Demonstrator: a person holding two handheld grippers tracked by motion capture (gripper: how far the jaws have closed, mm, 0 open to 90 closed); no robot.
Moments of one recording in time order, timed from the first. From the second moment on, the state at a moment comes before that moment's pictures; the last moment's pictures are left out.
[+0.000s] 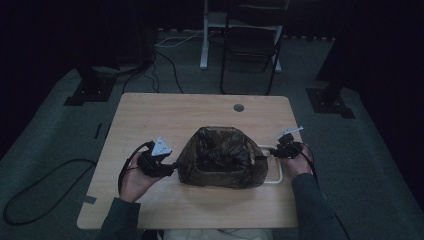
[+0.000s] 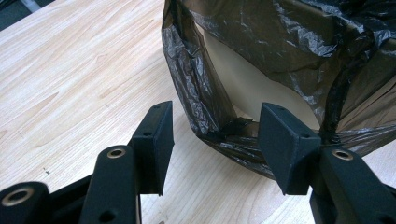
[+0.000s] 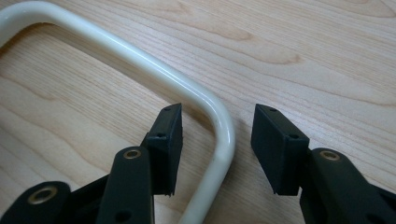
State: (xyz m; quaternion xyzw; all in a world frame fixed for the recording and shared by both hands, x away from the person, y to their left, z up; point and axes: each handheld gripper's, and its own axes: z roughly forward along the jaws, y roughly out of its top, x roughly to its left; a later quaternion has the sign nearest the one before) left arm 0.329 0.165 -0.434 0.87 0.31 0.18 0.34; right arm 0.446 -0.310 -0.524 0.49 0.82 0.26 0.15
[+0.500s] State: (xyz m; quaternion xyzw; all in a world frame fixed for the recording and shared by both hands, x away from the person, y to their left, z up) left arm 0.329 0.165 -0.434 0.87 0.31 0.18 0.34; right arm 0.449 -0.311 -0.525 0.49 0.82 0.26 0.15
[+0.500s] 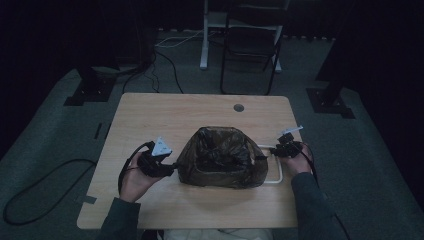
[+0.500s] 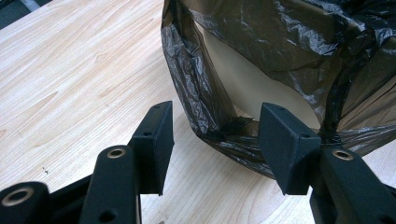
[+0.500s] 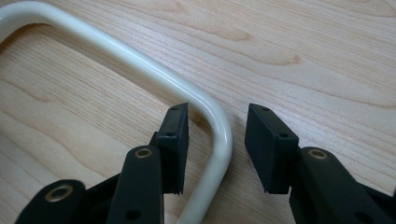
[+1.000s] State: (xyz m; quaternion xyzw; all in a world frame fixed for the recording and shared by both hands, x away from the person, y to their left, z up) left arm 0.329 0.165 -0.434 0.87 0.32 0.18 0.34; right arm 0.450 -0.310 -0.525 0.48 0.82 0.26 0.14
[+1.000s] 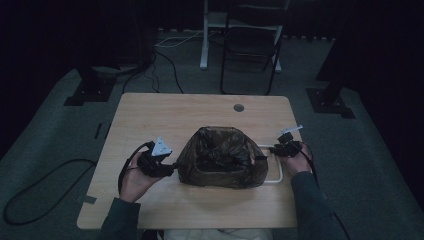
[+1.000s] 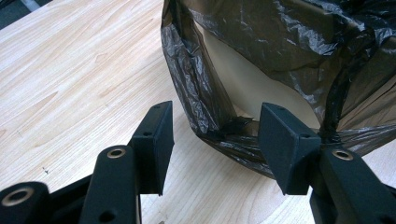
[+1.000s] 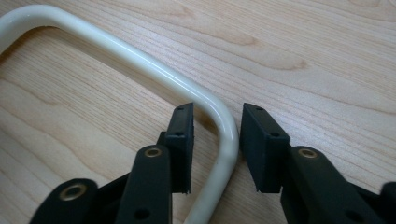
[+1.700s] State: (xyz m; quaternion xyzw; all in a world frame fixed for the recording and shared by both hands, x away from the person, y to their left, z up) left arm 0.329 0.164 -0.436 0.87 0.32 0.18 0.34; right arm 0.457 -0.306 -0.524 0.47 0.83 0.26 0.15
